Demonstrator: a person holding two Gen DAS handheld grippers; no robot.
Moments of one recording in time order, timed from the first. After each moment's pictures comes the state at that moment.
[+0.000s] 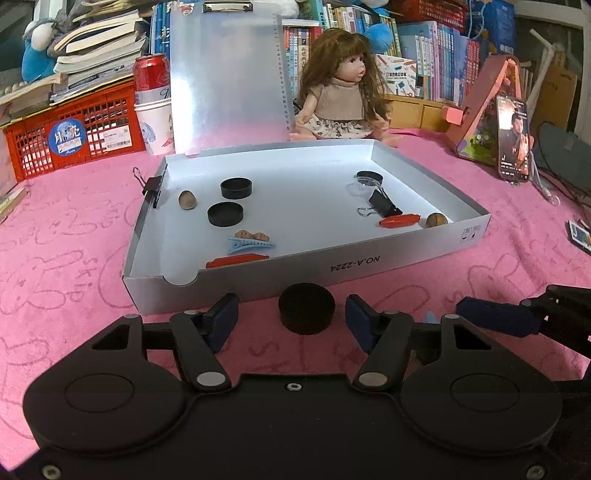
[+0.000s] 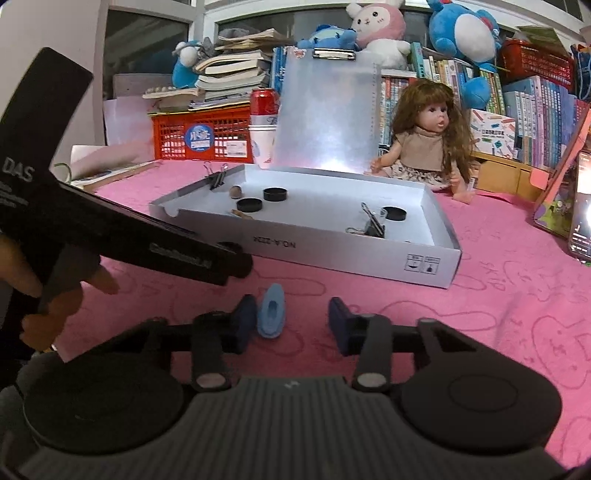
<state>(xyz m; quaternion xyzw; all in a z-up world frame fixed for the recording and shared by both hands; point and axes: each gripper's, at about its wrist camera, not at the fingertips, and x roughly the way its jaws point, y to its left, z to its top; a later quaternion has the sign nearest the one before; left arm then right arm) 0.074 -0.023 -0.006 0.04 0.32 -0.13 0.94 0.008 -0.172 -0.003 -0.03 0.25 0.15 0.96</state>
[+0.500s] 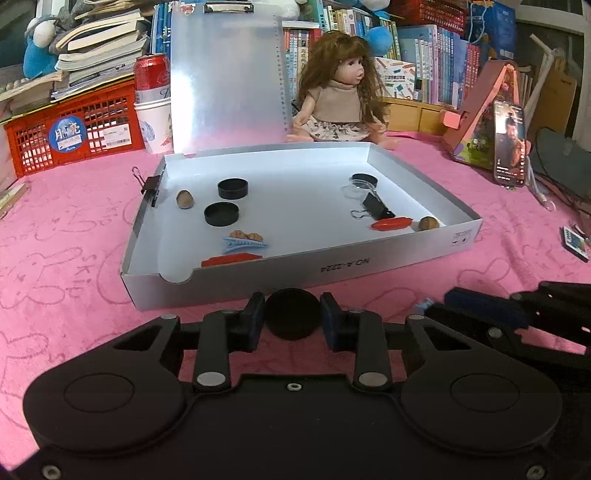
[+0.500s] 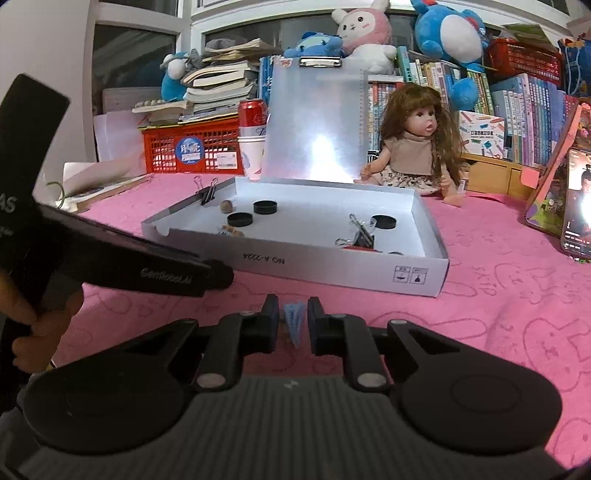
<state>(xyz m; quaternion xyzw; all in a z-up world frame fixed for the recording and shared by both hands) 0.067 -0.024 0.000 0.03 0.32 -0.14 0.94 0.011 -0.179 0.007 -0.01 0.24 0.13 0.96</state>
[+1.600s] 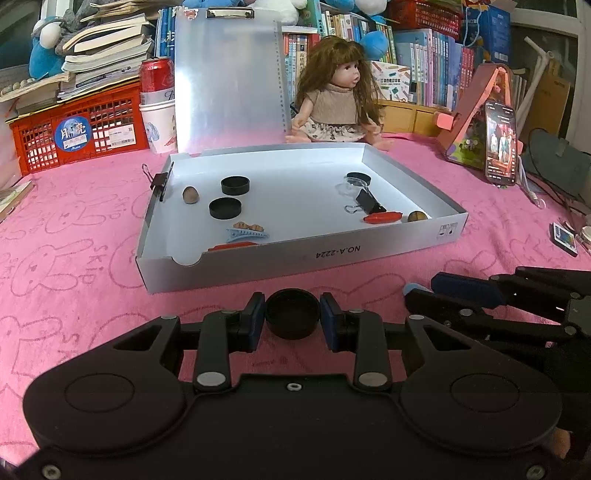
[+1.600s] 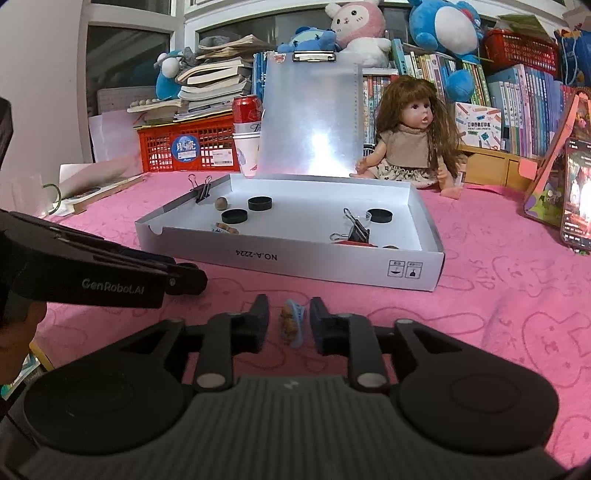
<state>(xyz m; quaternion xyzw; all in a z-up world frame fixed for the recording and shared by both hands) 0.044 -0.017 0.005 0.03 0.32 -0.14 0.94 0.017 -0.183 0.005 0.00 0.25 0.13 0.96</state>
